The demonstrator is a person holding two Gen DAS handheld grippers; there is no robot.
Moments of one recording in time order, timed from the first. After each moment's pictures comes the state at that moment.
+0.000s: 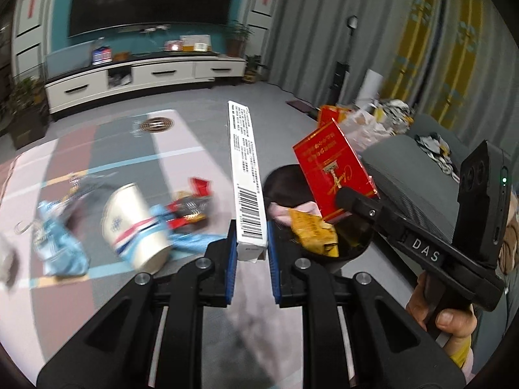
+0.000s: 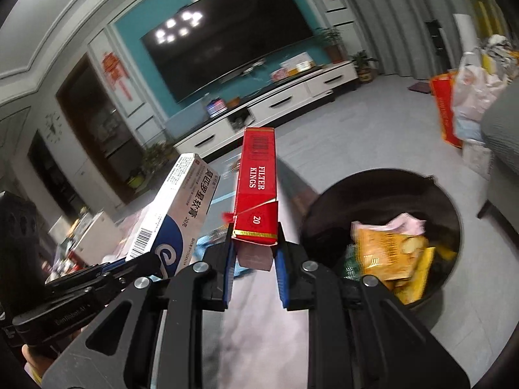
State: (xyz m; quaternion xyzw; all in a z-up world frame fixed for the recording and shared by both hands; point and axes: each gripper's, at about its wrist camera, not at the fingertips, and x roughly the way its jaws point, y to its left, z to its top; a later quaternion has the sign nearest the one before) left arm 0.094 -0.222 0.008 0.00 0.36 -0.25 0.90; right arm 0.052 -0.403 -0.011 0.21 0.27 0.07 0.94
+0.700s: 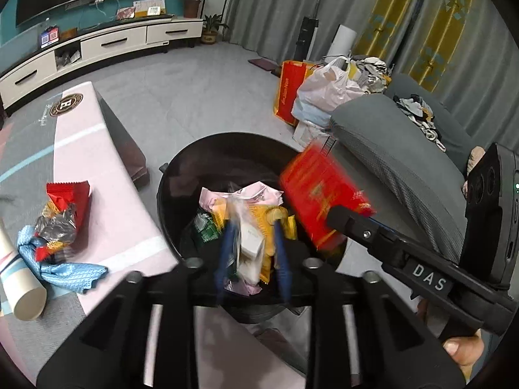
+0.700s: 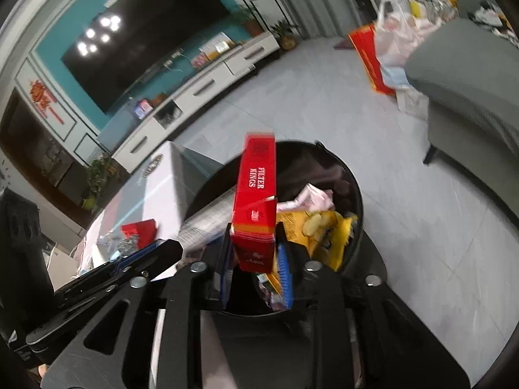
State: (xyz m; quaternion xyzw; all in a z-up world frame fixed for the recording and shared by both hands) left arm 0.148 -0.346 -0.056 0.02 0.44 -0.31 0.84; right arm 0.060 -0.501 -0.061 0.29 0.36 -0.05 0.89
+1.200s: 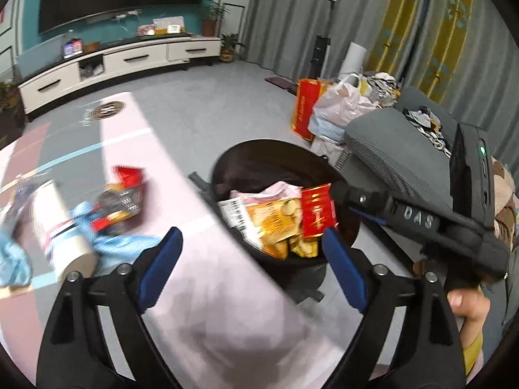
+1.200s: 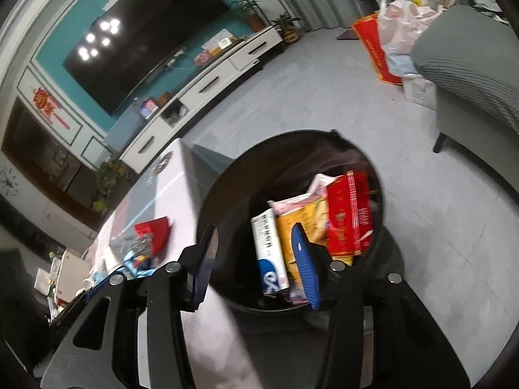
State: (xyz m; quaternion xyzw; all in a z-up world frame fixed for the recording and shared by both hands) left arm 0.107 -0.279 -0.033 0.02 0.39 -0.28 0.88; right arm 0.064 -0.487 -0.056 0.30 0.36 -0.02 0.88
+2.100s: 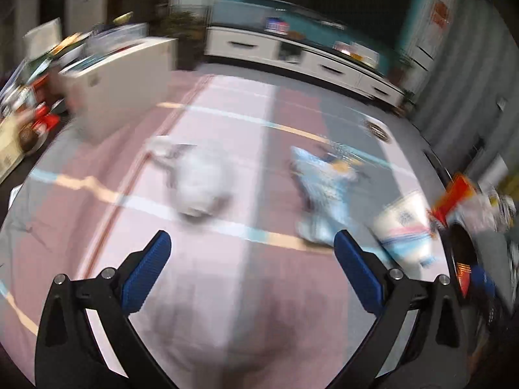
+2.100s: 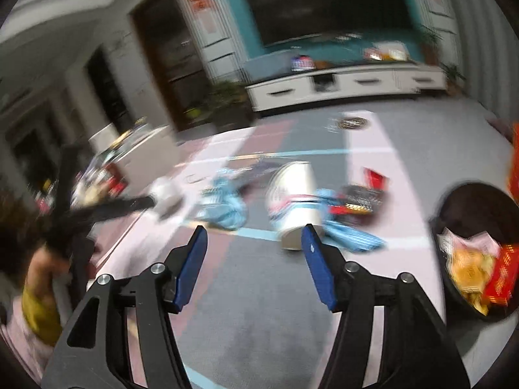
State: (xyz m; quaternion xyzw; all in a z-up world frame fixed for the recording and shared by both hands) left arm 0.098 0.071 -0.041 -0.15 0.40 0.08 0.90; right arm 0.065 -0.239 -0.022 0.06 0.33 0.27 0.90
